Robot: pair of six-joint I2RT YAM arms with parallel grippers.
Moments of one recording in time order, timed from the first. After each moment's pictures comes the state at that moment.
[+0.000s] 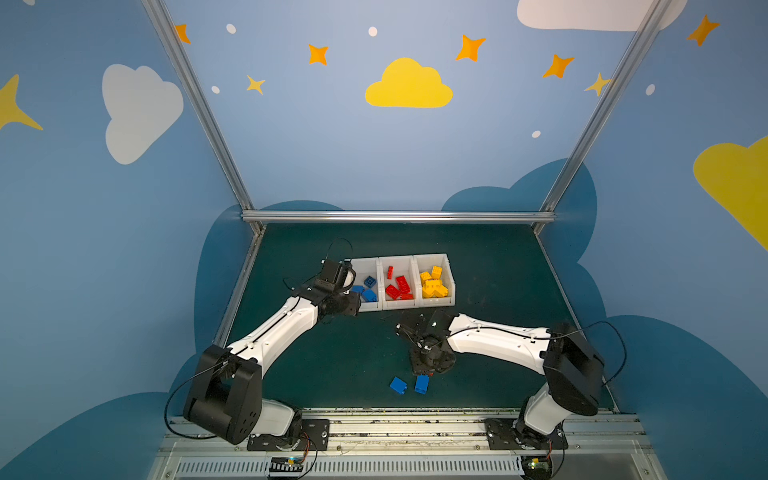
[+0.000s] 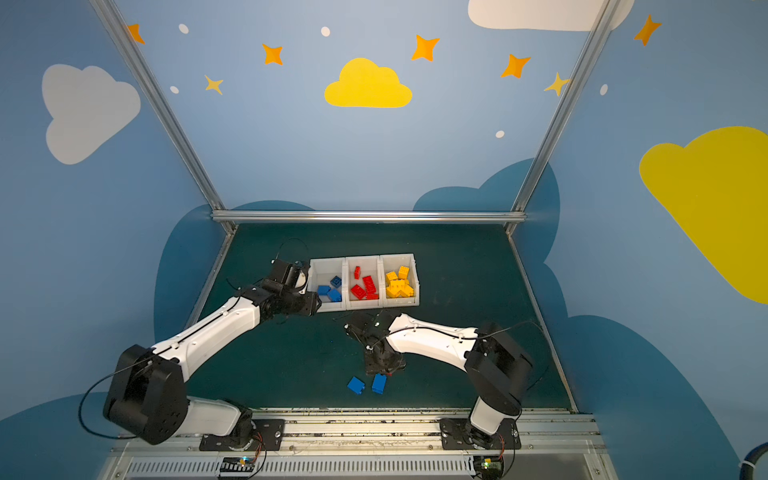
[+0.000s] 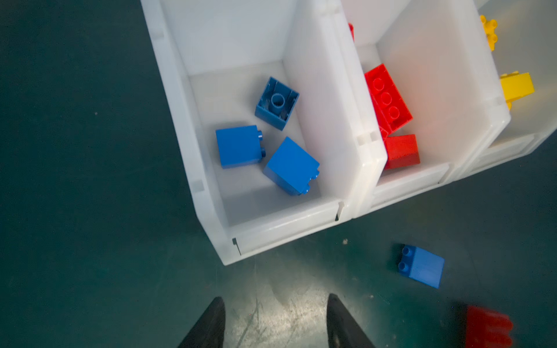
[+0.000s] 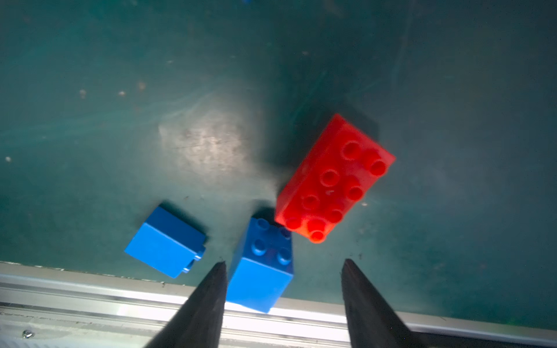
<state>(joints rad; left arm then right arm) -0.37 1.39 0.92 -0.53 0.07 -0.25 1.10 1.69 1.16 -1.00 0.01 0.88</state>
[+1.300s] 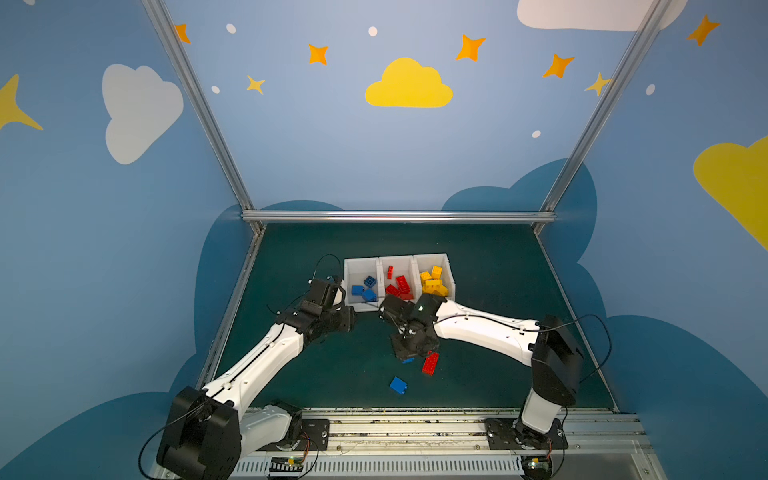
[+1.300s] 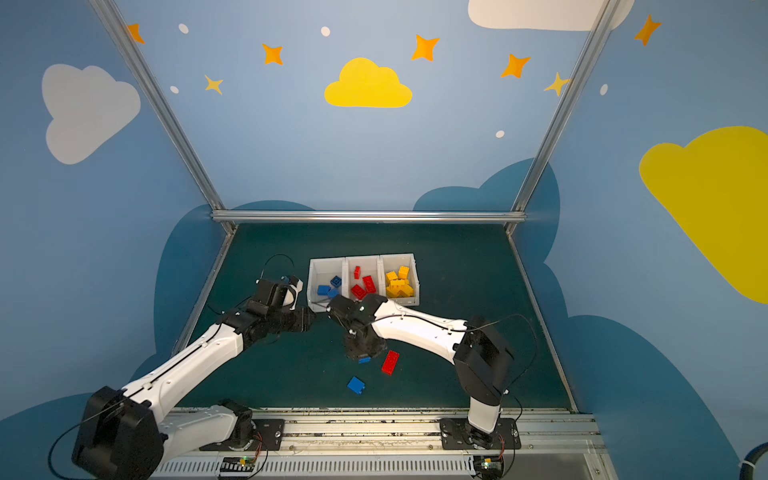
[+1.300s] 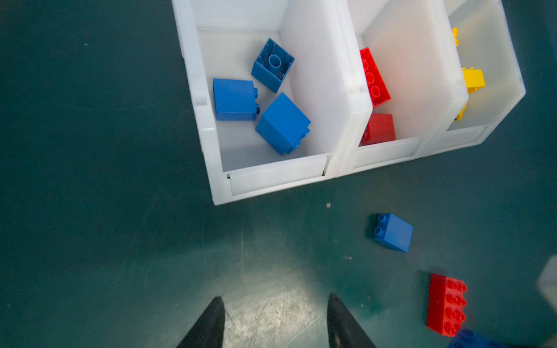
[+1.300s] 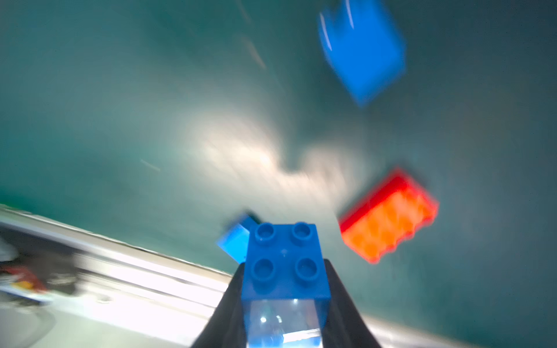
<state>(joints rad) -0.37 1.14 0.73 -0.50 0.13 -0.36 1.05 1.83 1.53 -1.06 -0.01 0.70</state>
